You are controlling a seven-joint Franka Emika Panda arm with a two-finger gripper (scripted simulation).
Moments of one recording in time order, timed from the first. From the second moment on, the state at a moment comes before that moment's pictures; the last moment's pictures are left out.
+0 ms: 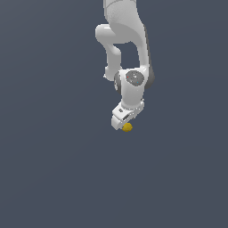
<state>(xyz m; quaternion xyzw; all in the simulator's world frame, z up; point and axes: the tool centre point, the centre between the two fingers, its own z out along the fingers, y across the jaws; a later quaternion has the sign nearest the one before) -0.060 0.075 0.079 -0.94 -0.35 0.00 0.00</state>
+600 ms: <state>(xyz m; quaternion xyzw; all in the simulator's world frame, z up) -0.061 0.075 0.041 -0.94 -0.35 0.00 0.00</state>
